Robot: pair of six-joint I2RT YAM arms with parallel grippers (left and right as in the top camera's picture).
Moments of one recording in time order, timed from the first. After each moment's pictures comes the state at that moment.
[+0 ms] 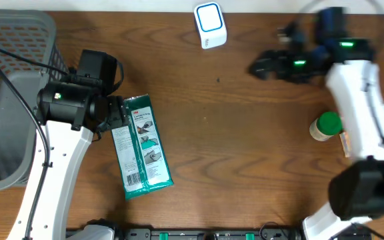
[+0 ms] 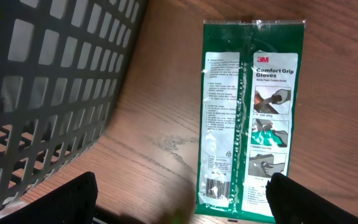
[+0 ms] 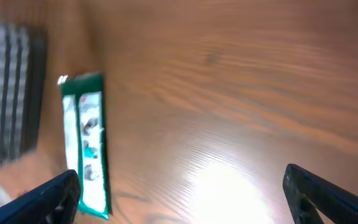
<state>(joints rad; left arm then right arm) -0.18 1.38 1.49 -1.43 -0.30 -0.43 0.10 1.81 1.69 -1.02 -0.55 0.07</state>
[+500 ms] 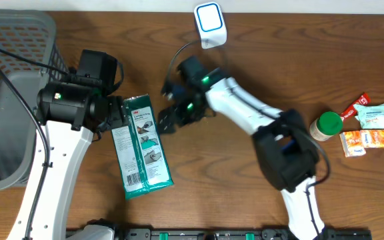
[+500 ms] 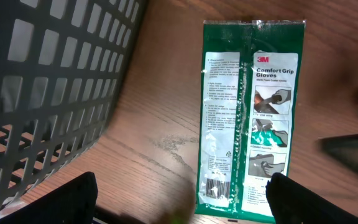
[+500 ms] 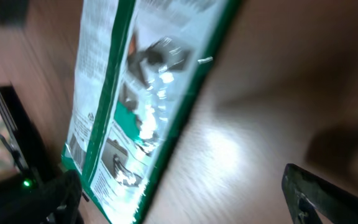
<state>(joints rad) -0.18 1.38 1.49 -1.43 -0.30 -0.43 0.64 2.22 1.68 -0.79 -0.65 0.06</state>
